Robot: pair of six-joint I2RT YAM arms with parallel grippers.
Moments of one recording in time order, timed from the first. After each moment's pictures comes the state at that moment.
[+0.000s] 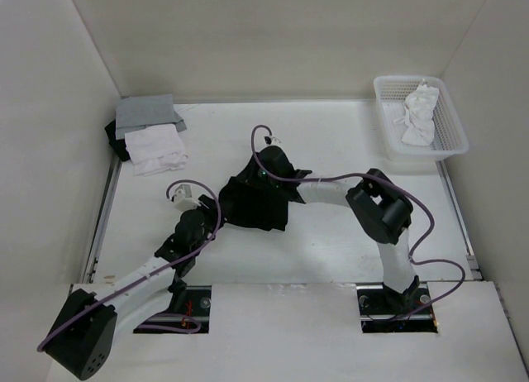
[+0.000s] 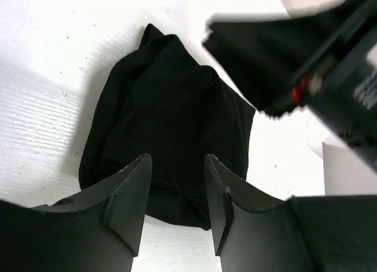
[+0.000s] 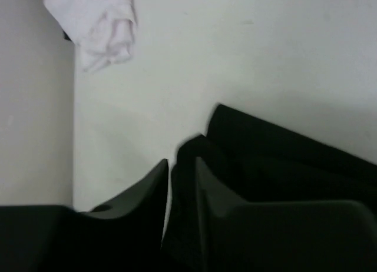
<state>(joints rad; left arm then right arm) -0.53 0.83 0.10 0.41 -0.28 -1.00 0.81 2.09 1.38 0.25 0.01 0.95</state>
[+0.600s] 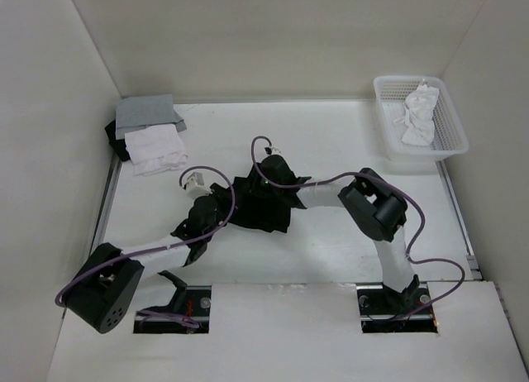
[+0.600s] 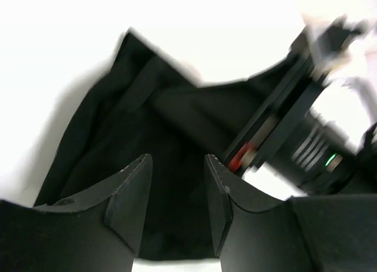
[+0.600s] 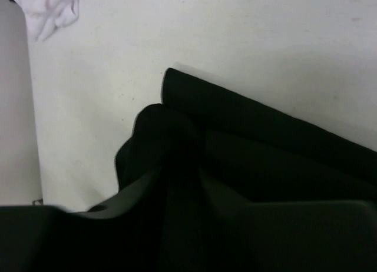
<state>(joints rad) -0.56 1.17 0.20 0.60 -0.29 -1.02 0.81 2.12 1.28 0.27 -0.03 0.93</state>
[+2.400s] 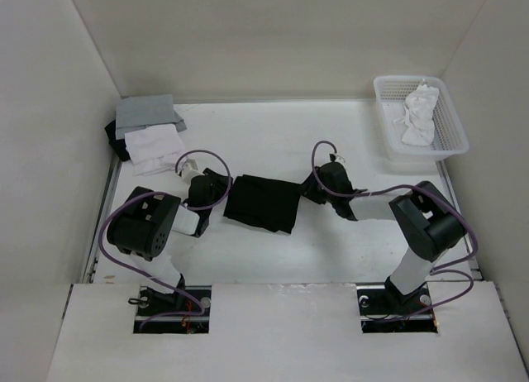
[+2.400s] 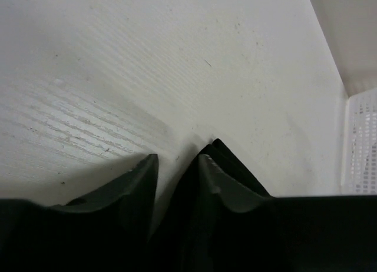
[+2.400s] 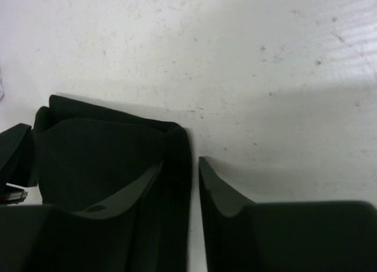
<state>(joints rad) -0.31 1.71 0.41 0.88 -0.16 -0.99 0.54 1.71 0.71 0.37 0.04 0.91</state>
